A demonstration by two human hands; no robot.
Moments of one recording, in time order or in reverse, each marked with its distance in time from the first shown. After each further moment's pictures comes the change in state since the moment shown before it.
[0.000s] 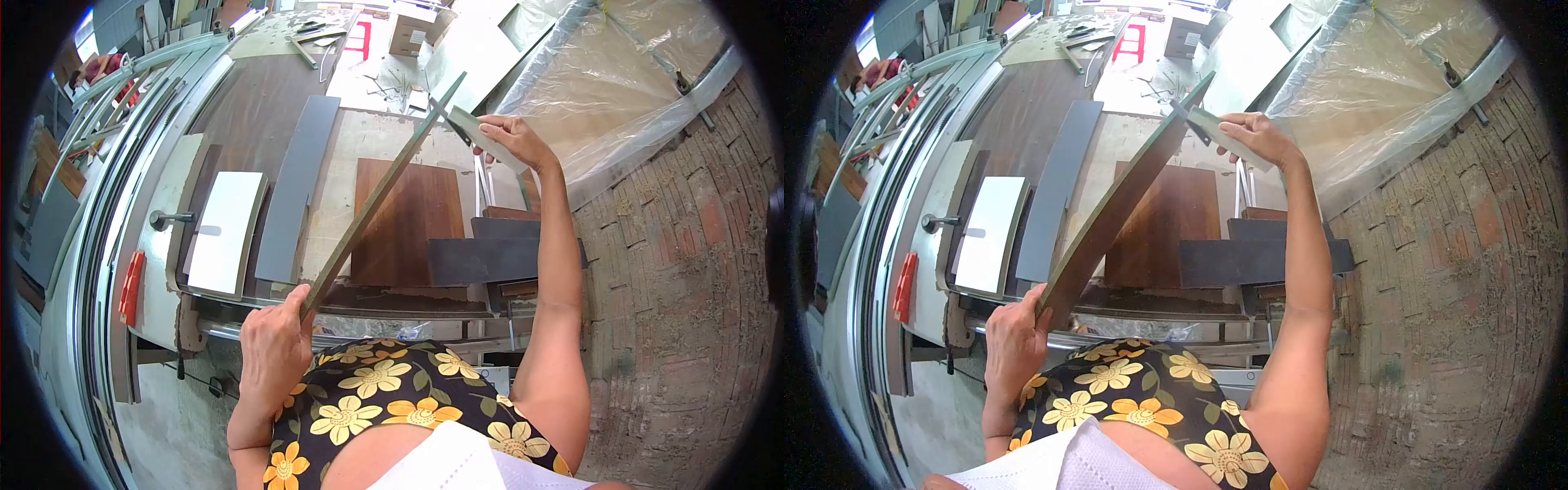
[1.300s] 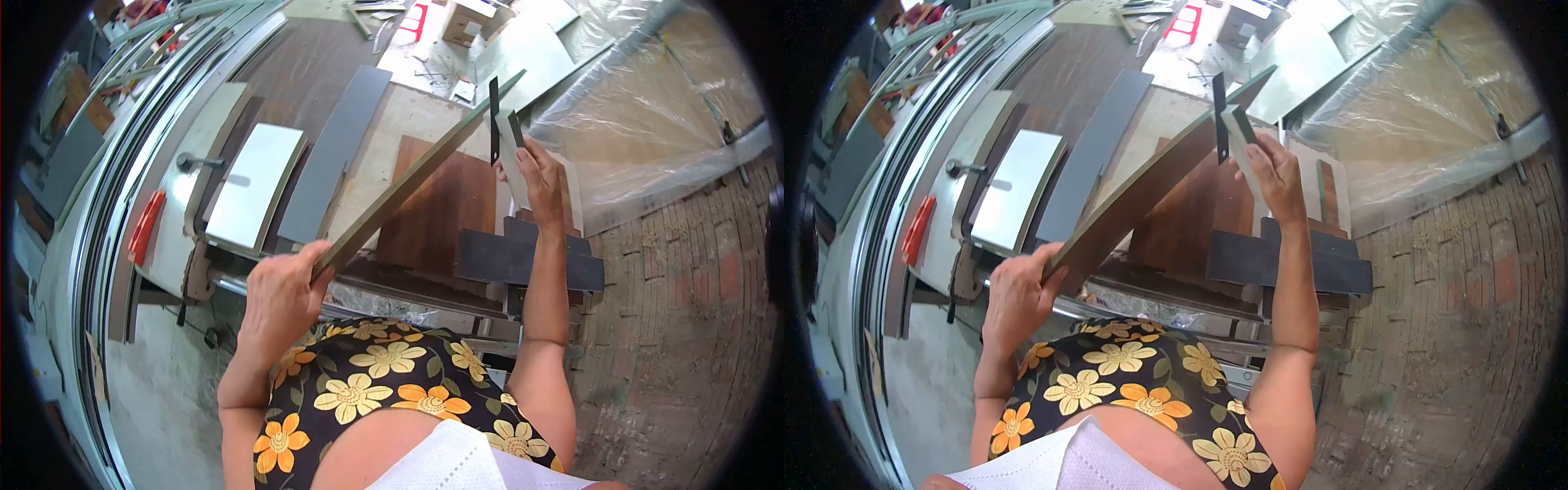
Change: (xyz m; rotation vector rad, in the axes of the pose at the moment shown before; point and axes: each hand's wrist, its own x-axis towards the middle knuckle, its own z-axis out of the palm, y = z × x) left_hand 0.006 -0.014 -0.004 -0.081 0.005 -0.105; right_hand -0.049 -0.036 0.096 0.167 0.230 -0.275
